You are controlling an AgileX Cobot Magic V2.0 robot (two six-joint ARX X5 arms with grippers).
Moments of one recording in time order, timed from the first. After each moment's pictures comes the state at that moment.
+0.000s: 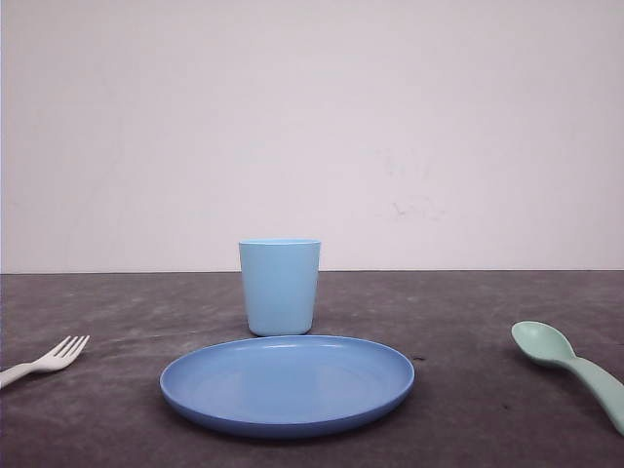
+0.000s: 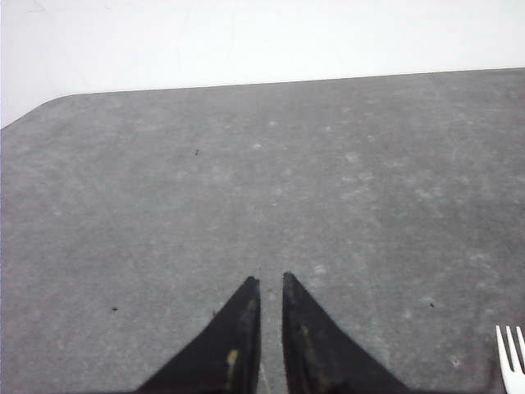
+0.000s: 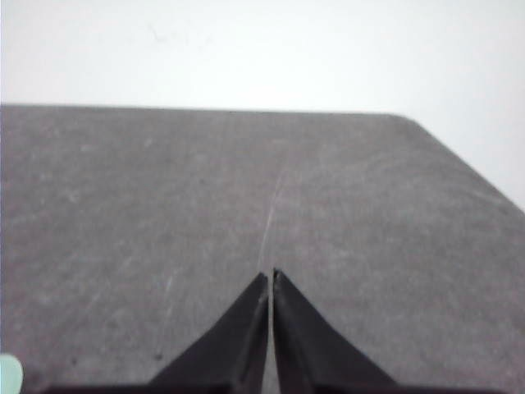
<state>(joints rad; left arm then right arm) -0.09 0.00 0.03 -0.18 -0.15 0.06 -0.01 0.00 0.01 -0.08 0.05 0.04</state>
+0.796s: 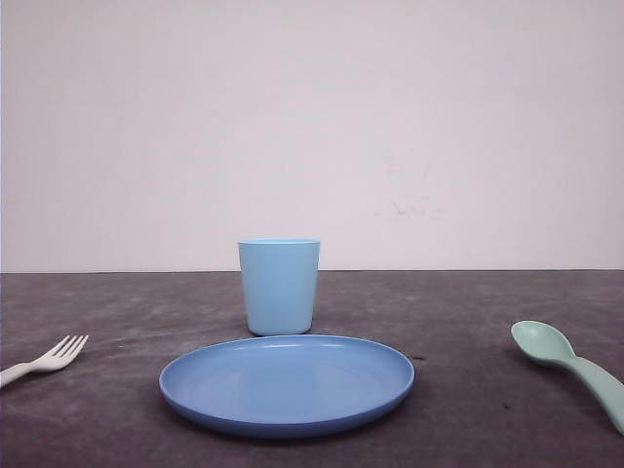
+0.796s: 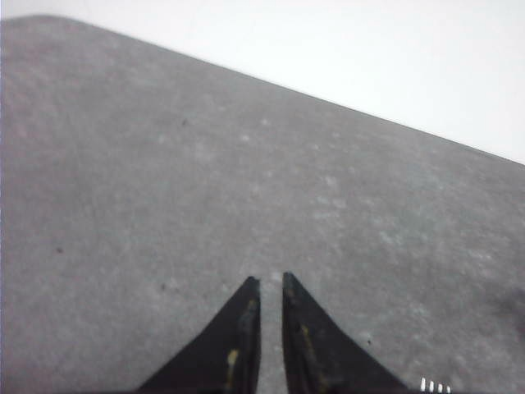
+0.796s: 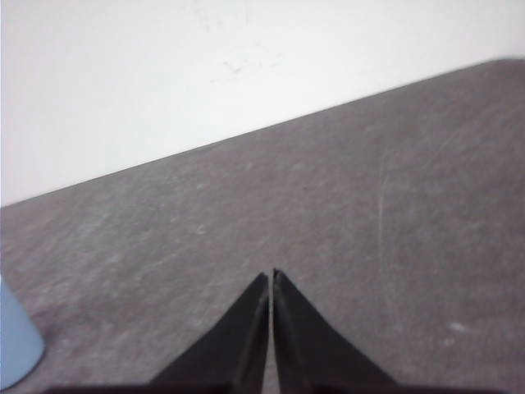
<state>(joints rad) -0.09 0.03 0.05 -0.19 -0.15 -0.33 0.00 0.02 0.07 -0.12 -0.13 0.41</state>
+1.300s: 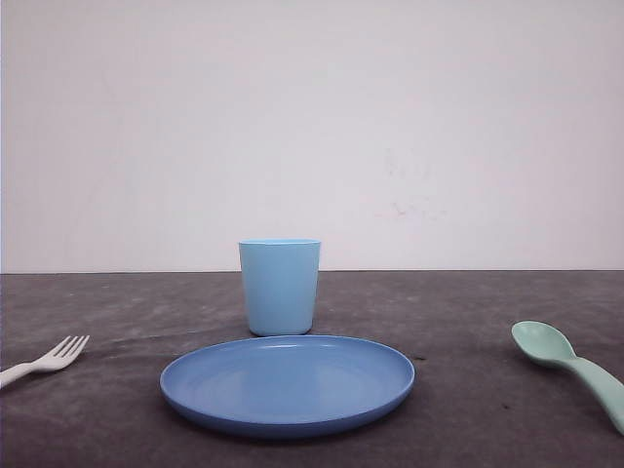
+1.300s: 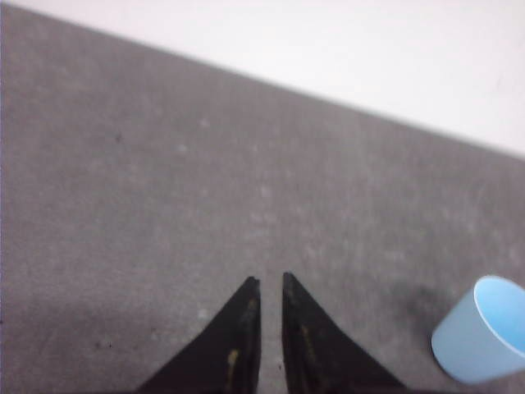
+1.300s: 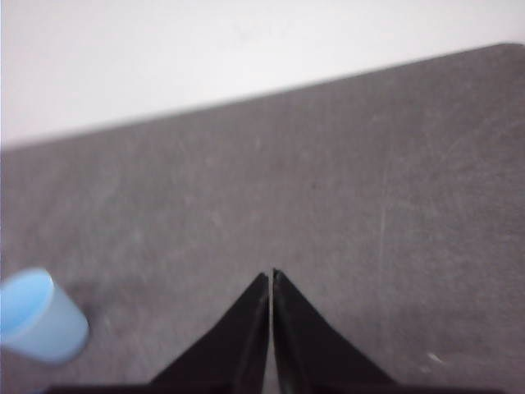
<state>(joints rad) -0.11 0.65 0.68 -0.43 0.00 -0.27 0.02 0.58 0.76 -0.54 -0.16 0.24</state>
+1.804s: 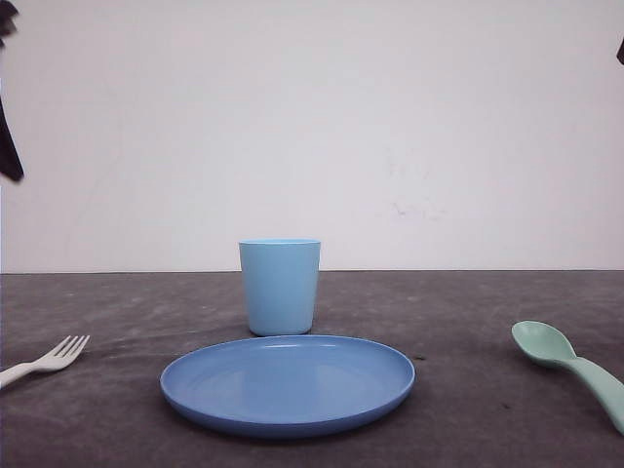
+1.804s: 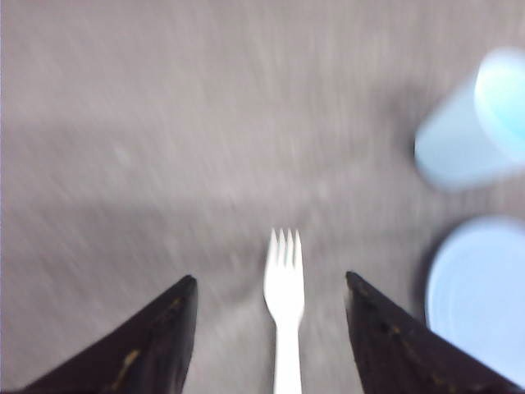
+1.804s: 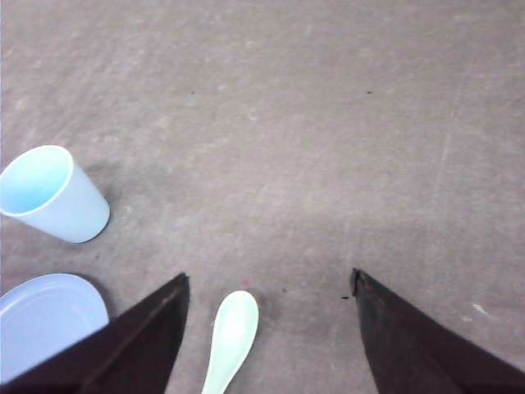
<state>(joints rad) -0.26 0.91 0.72 -0.62 0.08 -0.25 0.13 0.72 0.80 -0.64 -0.19 0.16</state>
